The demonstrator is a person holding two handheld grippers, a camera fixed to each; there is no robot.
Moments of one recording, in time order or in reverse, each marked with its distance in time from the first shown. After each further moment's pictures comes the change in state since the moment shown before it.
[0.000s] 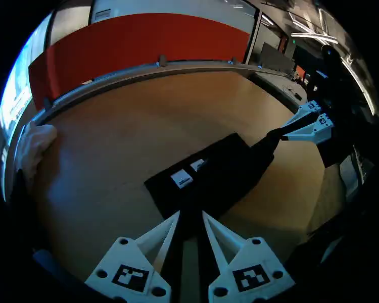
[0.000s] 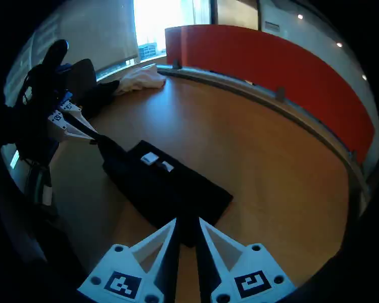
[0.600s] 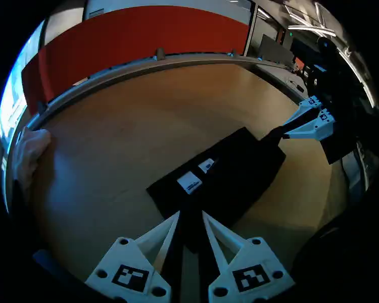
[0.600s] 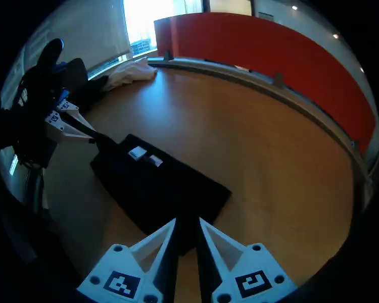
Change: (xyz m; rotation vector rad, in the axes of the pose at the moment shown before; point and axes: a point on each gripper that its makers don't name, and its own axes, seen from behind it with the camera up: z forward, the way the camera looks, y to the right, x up) left arm 0.000 -0.018 0.039 0.005 -0.030 0.046; right arm -0.011 0.017 0.032 -0.014 -0.044 0.042
